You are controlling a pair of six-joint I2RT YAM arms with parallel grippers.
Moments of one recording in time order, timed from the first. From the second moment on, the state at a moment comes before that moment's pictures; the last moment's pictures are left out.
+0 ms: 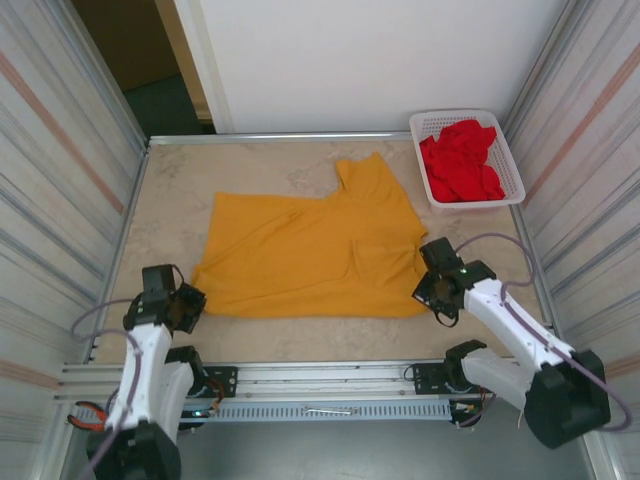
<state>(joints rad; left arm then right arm) 0.17 0.65 0.37 -0.81 0.16 -0.96 0.36 0.97 0.59 -0.94 0.08 0.97</state>
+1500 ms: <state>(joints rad) 0.07 1.93 1.50 -0.72 0.20 -0.41 0.24 2.50 2.56 -1.09 0.03 0.49</state>
